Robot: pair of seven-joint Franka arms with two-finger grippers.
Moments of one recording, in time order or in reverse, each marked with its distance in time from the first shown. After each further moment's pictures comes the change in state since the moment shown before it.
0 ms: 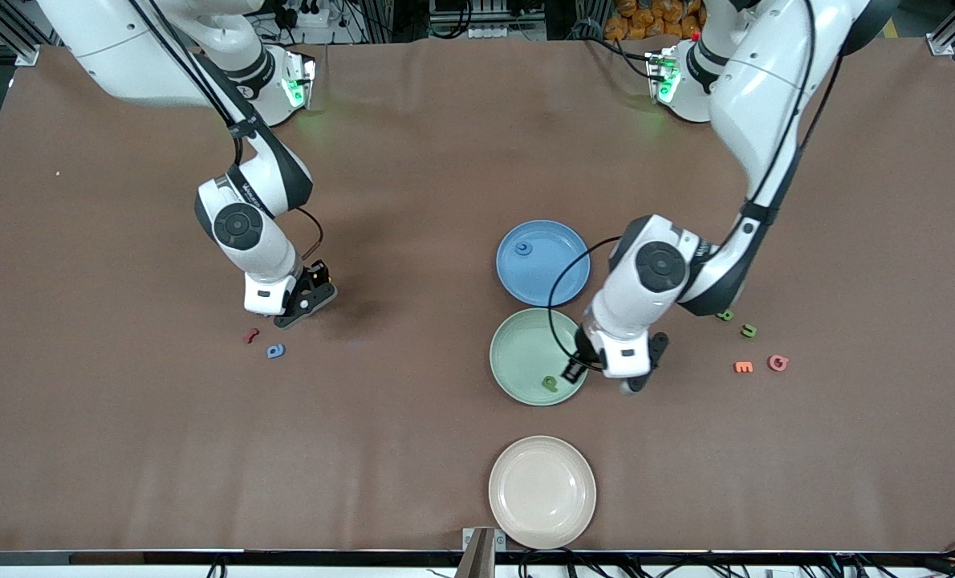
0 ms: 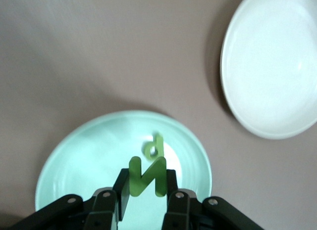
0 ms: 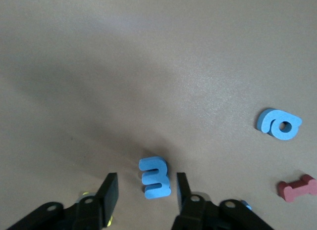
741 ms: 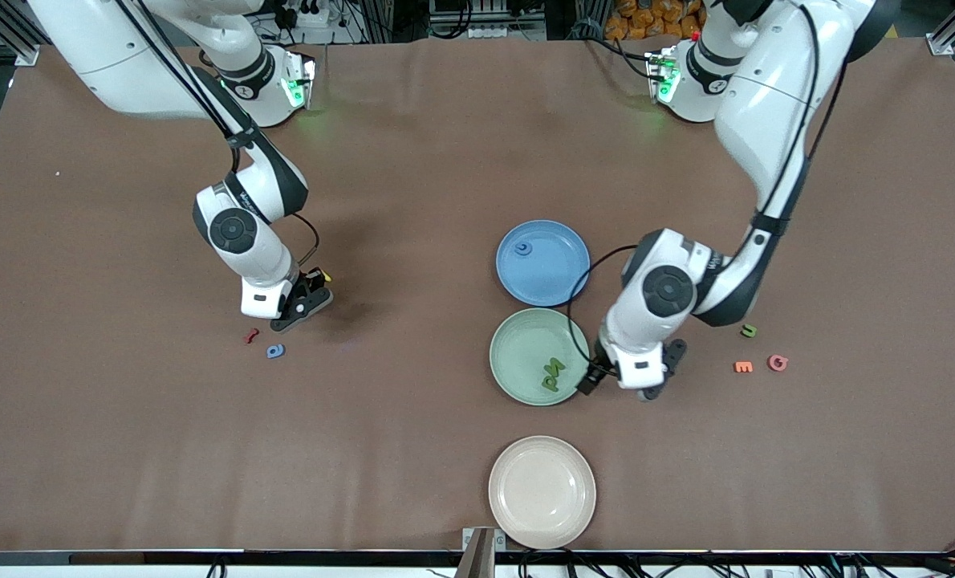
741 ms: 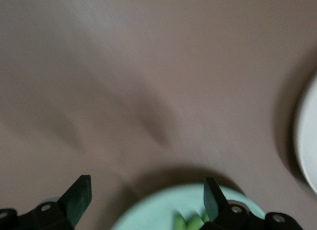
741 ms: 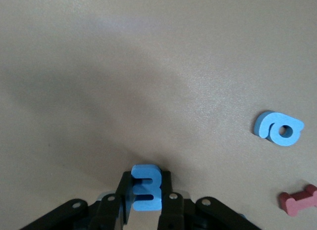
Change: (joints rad) left arm 0.041 0.023 0.045 0.020 0.027 -0.145 0.046; right arm -0.009 0.040 -0.023 -0.009 -0.029 0.081 -0.001
